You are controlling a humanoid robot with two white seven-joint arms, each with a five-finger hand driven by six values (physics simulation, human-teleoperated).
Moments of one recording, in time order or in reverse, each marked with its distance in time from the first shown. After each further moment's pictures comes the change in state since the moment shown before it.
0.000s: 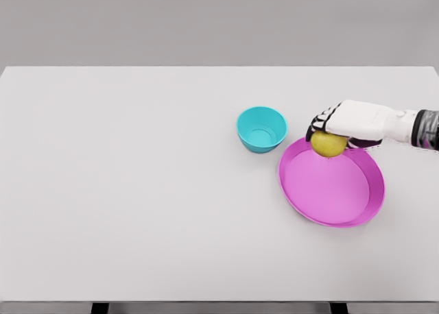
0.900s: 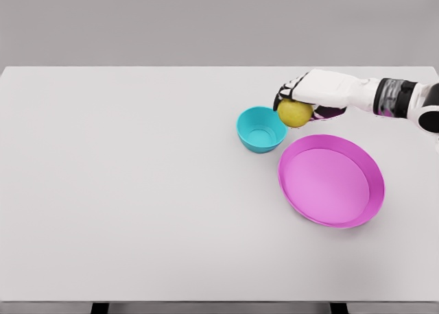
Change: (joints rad) left arm 0.000 0.000 0.000 0.000 0.000 0.000 0.000; right arm -0.156 0.217 0.009 0.158 0.011 -0.001 0.041
